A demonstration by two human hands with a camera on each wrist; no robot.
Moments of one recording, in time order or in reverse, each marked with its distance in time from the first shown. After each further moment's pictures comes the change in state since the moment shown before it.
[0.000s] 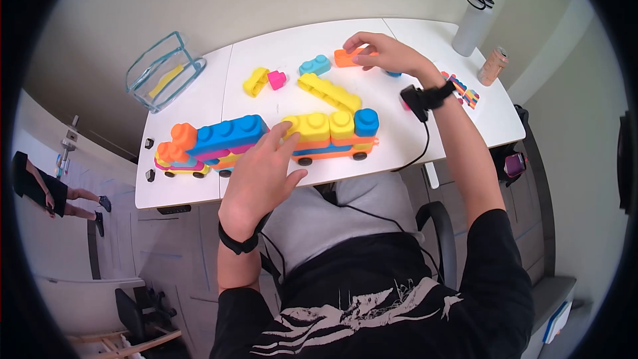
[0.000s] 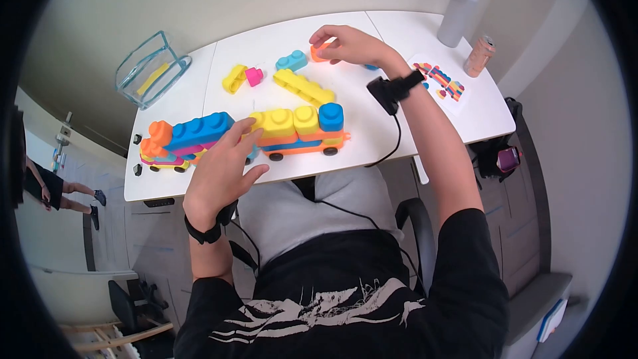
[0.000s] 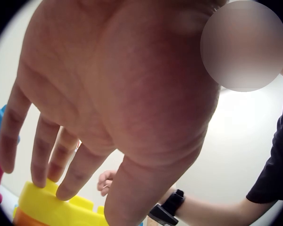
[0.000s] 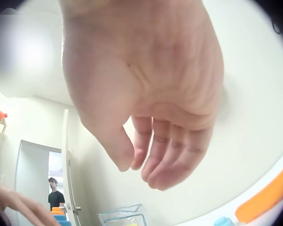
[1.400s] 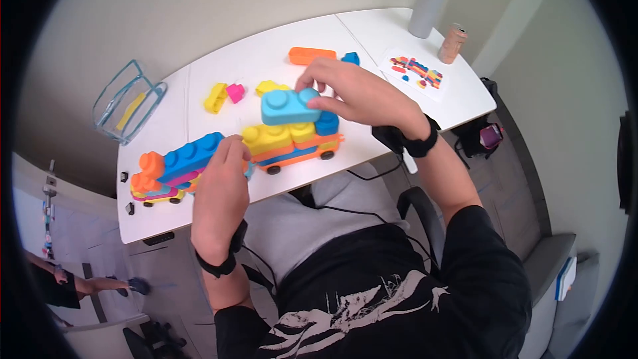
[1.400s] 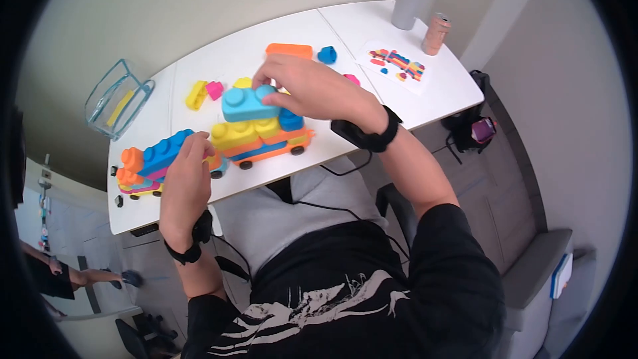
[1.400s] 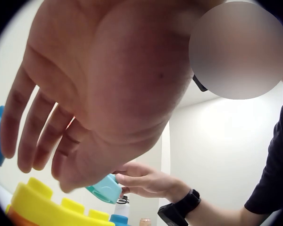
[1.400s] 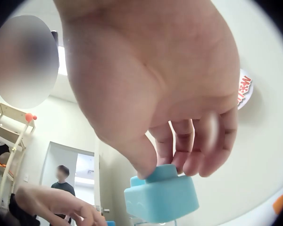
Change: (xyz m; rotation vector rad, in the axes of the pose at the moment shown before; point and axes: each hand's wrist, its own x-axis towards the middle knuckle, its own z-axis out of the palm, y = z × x) left_hand 0.000 0.002 -0.007 -0.081 0.059 -0.105; right_hand -0.092 -0.083 0.052 -0.361 0.174 -0.316
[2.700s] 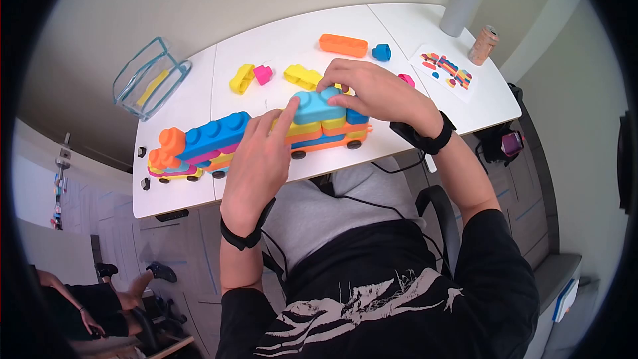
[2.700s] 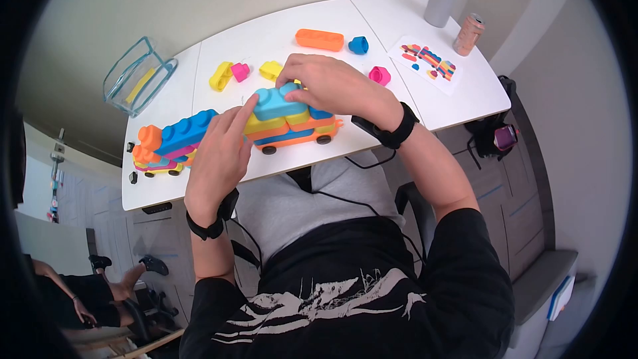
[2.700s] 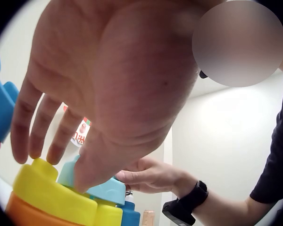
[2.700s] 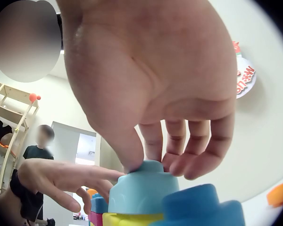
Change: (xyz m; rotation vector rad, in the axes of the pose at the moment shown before) left_hand 0.013 -0.001 0.026 0.064 0.096 0.164; right_hand 0.011 0.004 0.028 -0.060 -0.117 0.042
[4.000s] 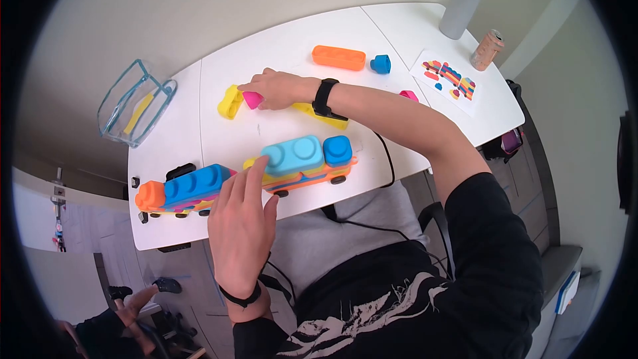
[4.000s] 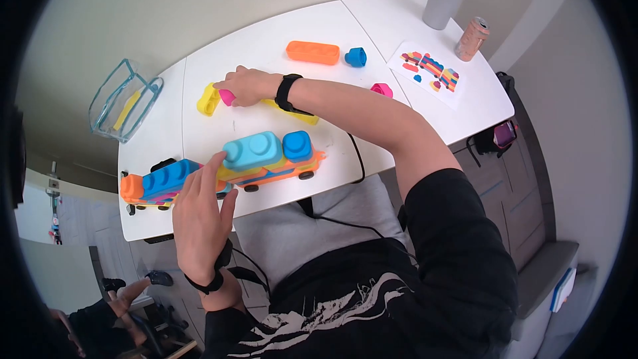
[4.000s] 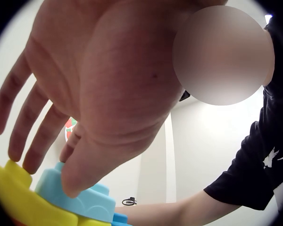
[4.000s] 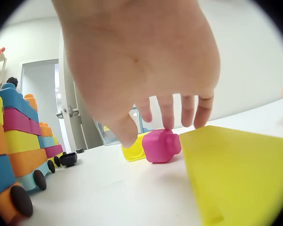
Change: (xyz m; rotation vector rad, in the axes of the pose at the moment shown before) left_hand 0.004 0.024 -0.004 0.143 -0.013 -0.192; right_hand 0.176 0.130 0.135 -0.087 -0.245 -0.066
